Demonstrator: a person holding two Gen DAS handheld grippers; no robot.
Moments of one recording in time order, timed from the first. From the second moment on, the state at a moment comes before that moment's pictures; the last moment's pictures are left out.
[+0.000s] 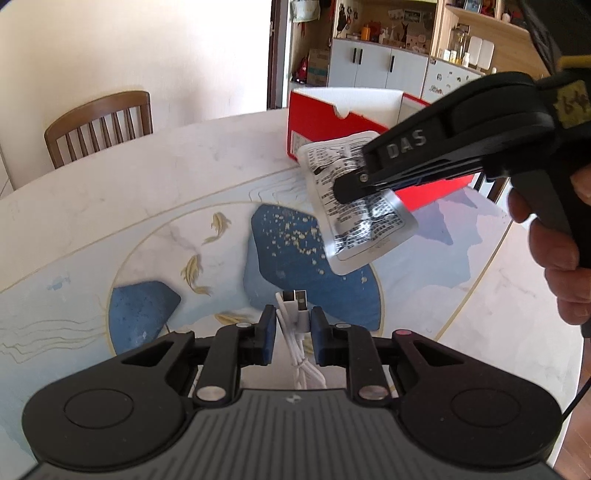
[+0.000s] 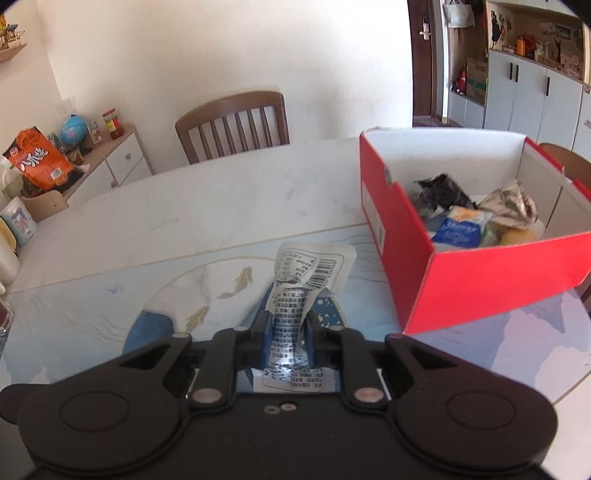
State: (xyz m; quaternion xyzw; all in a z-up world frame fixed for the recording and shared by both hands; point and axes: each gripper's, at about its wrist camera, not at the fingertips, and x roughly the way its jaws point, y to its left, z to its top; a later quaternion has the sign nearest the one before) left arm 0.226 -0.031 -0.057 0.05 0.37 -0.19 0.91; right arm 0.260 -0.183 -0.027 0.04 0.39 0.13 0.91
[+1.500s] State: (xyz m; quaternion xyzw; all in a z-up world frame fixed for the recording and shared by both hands) left arm 0.323 -0.174 0.082 -0.03 0.29 -0.17 0.94; right arm 0.301 -0.385 0.058 0.08 0.32 0.13 0.94
